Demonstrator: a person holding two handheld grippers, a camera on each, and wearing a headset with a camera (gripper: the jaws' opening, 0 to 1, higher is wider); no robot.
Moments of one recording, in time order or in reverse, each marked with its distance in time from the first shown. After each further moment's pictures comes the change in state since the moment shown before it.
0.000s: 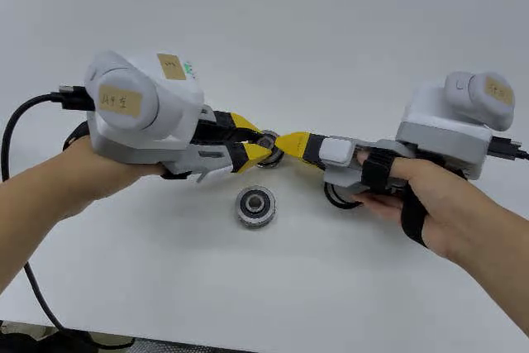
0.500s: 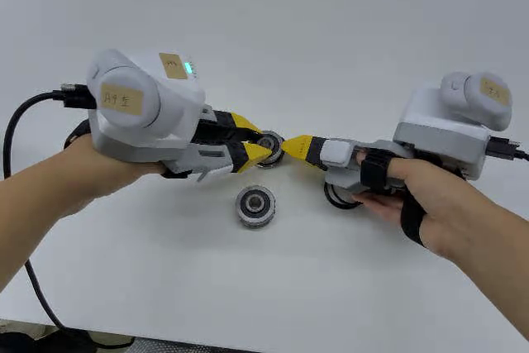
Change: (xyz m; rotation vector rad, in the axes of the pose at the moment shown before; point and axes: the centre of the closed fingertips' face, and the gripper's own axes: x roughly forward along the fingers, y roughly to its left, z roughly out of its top) left arm 0.001 0.000 0.000 0.003 0.004 -0.001; right arm 0.001 -0.005 0.000 0.003 -0.004 -0.035
